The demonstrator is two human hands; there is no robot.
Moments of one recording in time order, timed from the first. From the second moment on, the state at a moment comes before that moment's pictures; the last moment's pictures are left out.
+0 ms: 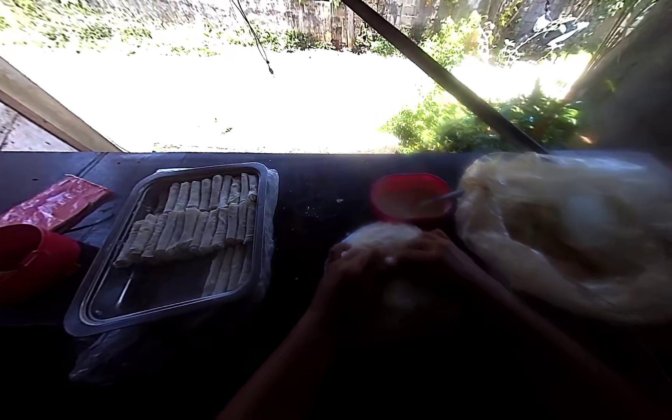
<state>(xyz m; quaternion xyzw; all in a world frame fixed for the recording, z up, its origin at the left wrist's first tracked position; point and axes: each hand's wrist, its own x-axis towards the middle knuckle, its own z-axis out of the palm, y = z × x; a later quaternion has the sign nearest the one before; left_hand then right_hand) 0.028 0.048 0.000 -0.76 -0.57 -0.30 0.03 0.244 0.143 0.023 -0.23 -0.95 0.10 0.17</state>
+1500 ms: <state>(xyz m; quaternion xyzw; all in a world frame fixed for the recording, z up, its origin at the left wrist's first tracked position) 0.022 0.066 0.002 -0.80 -0.57 -0.16 0.08 0.227 0.162 0.015 -0.25 -0.95 0.13 0.16</state>
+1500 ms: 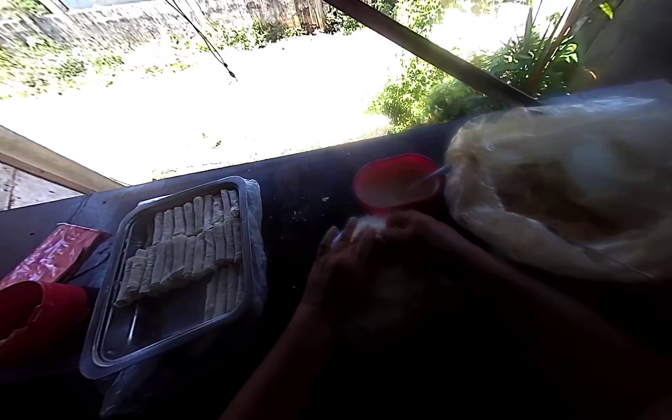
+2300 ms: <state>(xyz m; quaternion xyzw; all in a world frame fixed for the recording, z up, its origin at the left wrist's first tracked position) 0.015 0.112 0.037 -0.77 -0.61 0.00 -0.19 0.218 0.172 0.012 -0.33 -0.90 0.24 0.15</state>
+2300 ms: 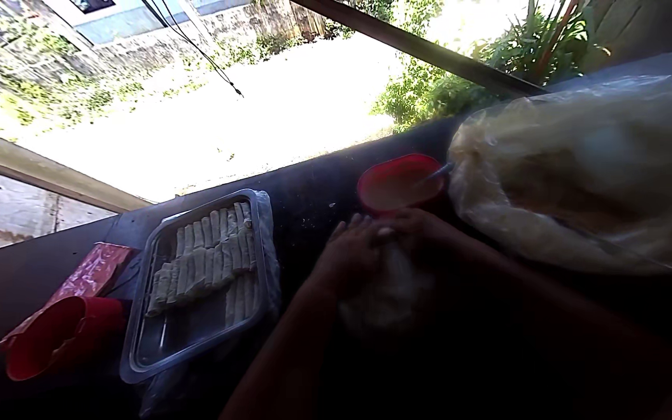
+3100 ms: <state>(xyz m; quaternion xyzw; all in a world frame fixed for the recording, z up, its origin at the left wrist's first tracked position) -0.029 0.120 0.051 -0.52 -0.50 -0.43 -0.54 0.200 0.173 0.060 -0.36 -0.79 0.39 0.30</state>
